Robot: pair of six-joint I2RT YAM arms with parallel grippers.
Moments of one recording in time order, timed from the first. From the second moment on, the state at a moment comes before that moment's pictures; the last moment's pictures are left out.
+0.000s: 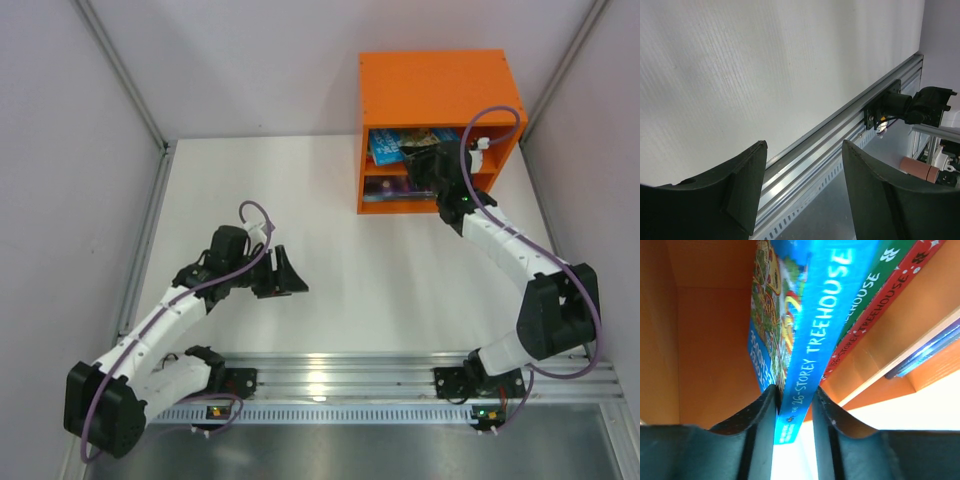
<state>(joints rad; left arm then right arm) -0.41 0.98 0.66 -0.46 0.56 -0.63 0.33 1.49 1.14 0.04 0.18 1.36</state>
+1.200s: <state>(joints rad) -0.41 0.96 0.65 -0.49 0.56 -0.64 0.37 1.61 1.20 0.17 0.26 1.50</state>
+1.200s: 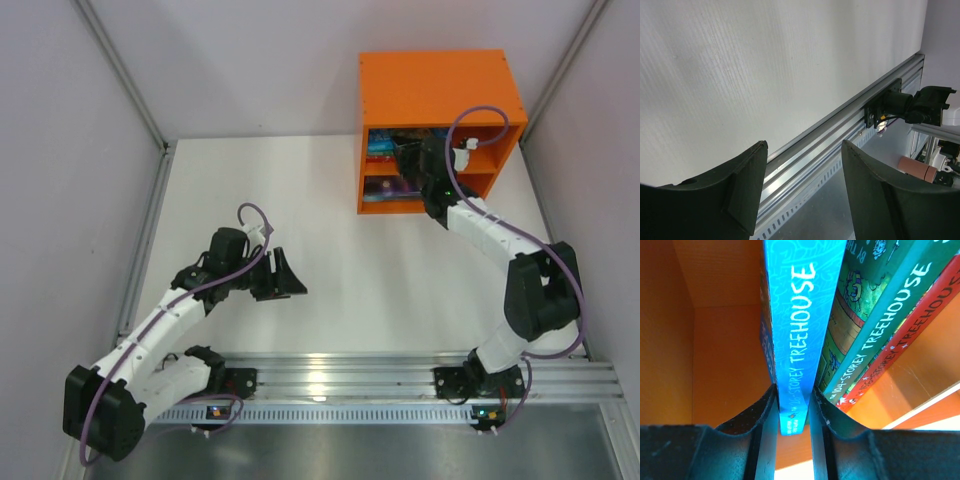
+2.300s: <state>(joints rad) -0.41 0.91 0.62 -0.49 0.54 -0.66 0.35 1.58 1.21 0.11 0.08 1.44</state>
